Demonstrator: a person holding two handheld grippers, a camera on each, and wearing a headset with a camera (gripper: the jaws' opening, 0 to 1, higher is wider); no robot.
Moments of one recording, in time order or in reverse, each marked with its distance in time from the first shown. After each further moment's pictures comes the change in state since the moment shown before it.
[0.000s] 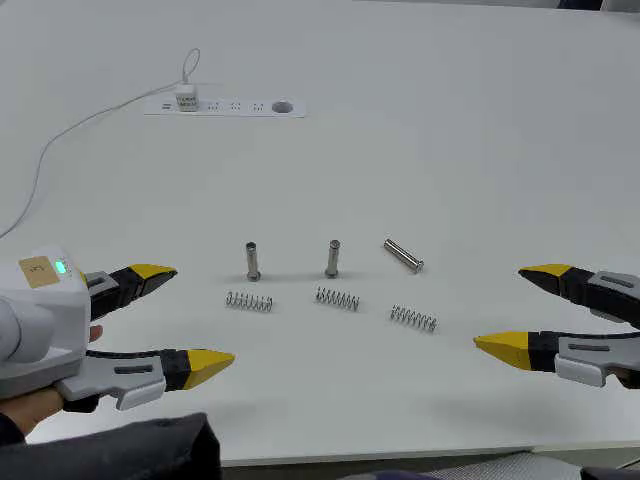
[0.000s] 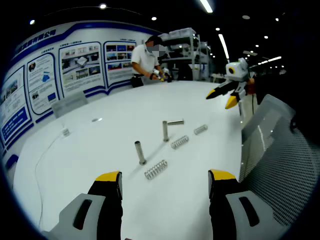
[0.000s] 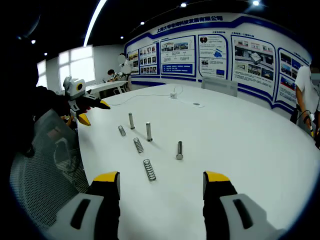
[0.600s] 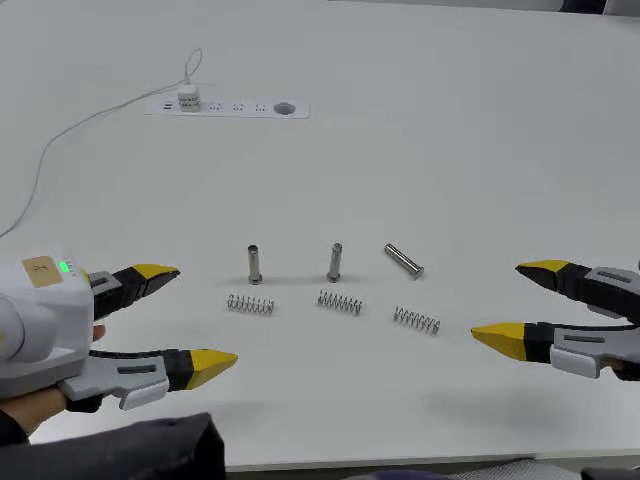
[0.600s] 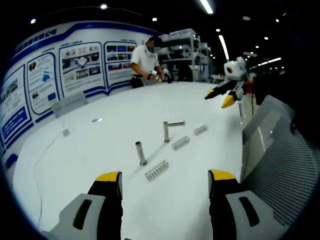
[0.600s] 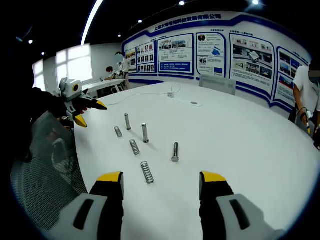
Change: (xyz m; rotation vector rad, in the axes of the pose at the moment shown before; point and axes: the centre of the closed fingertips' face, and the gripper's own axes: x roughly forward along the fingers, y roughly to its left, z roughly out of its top) left arm 0.002 0.002 0.000 -0.005 -0.008 -0.002; right arm 0.005 -0.007 0.006 0.007 0.025 -0.021
